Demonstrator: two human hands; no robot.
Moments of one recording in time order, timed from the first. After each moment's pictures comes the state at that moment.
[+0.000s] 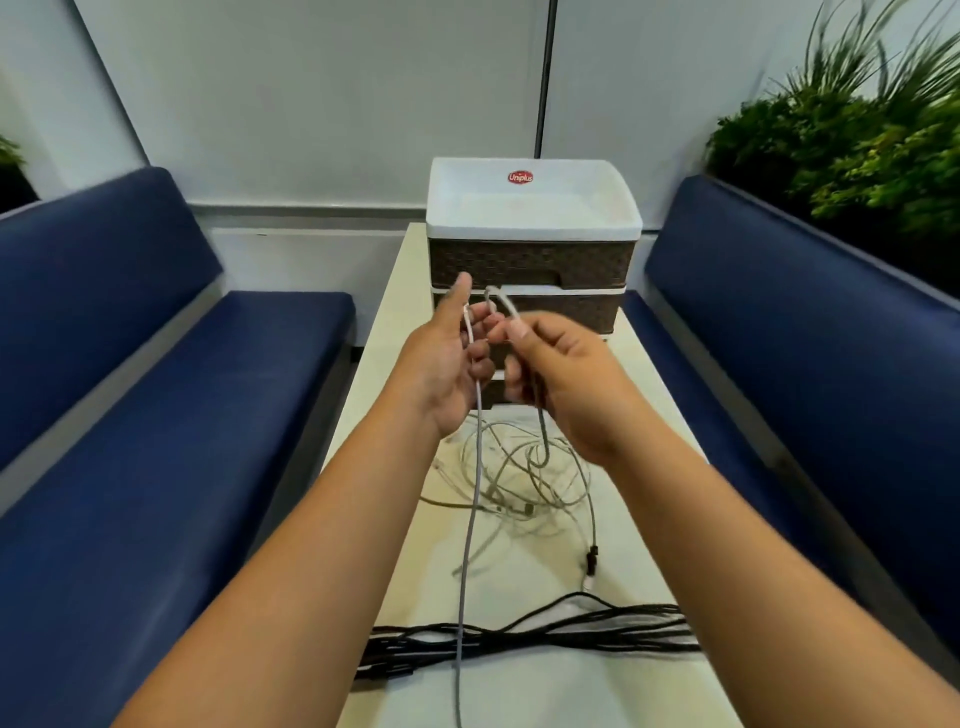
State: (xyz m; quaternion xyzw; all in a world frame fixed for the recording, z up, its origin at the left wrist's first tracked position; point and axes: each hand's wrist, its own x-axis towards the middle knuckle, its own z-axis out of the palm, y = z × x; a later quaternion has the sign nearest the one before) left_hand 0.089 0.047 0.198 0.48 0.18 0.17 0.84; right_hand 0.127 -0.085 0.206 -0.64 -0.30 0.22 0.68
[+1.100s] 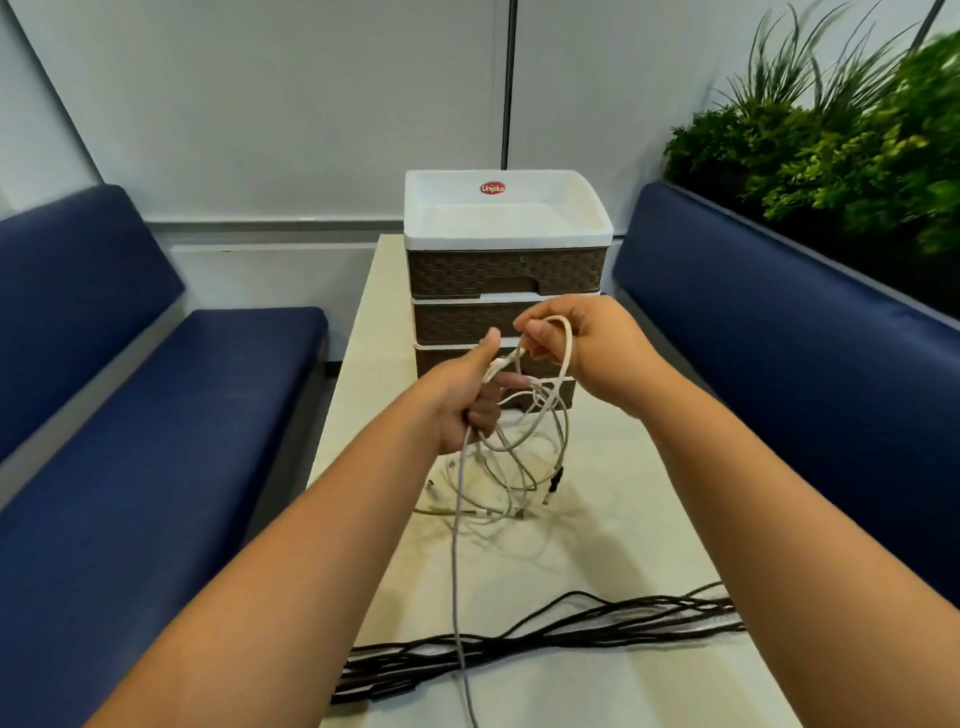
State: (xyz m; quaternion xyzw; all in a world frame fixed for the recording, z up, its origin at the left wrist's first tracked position) left_hand 0.111 0.048 0.178 0.58 0.24 -0.06 0.77; right_hand 0.174 -0.100 0.220 -0.83 -0.34 0.02 0.45
